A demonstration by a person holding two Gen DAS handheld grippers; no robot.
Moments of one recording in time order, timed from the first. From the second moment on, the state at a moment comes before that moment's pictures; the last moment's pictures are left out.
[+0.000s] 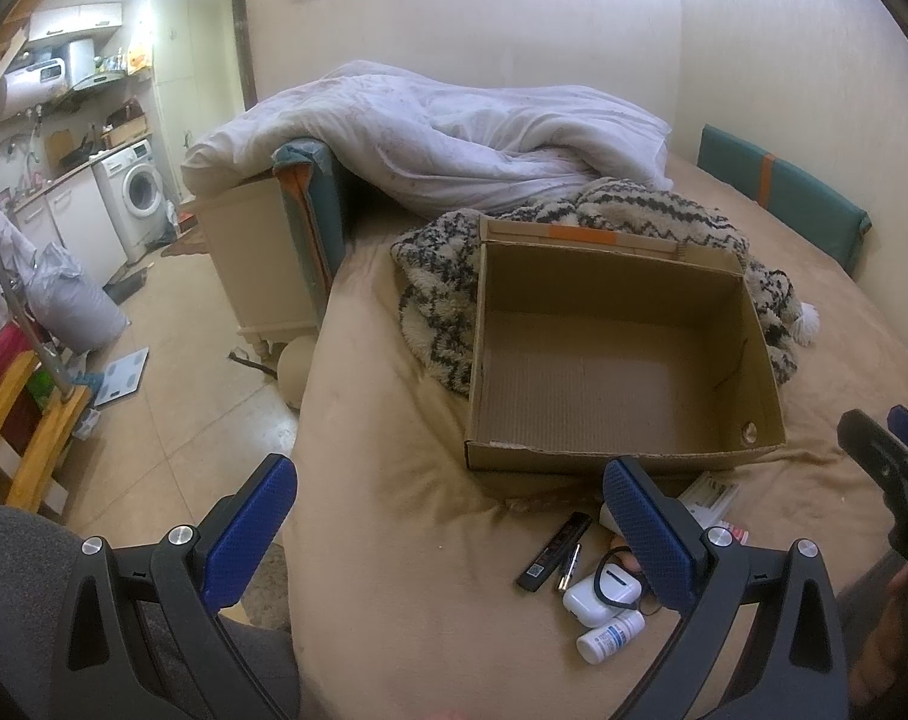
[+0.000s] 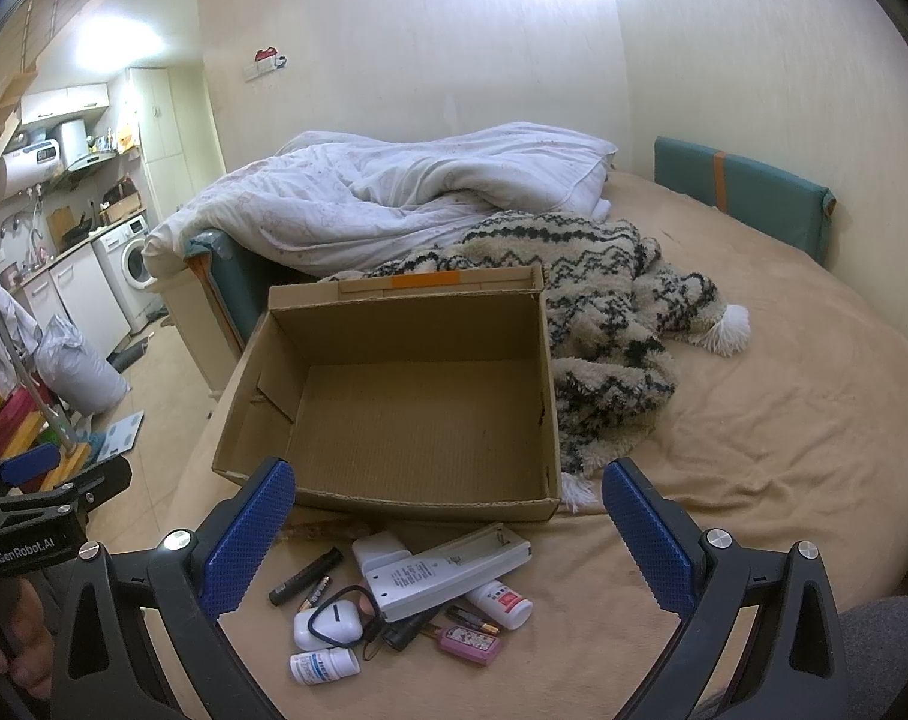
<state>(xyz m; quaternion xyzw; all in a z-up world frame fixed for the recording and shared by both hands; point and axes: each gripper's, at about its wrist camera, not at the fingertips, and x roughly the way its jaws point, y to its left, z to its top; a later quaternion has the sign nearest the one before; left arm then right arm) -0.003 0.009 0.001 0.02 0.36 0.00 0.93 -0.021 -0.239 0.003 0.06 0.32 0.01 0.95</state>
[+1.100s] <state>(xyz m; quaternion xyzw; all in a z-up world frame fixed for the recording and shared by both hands) 0.005 0.015 -0.004 -0.01 0.41 0.03 0.91 0.012 -0.265 0.025 0.10 0.34 0.02 0.94</state>
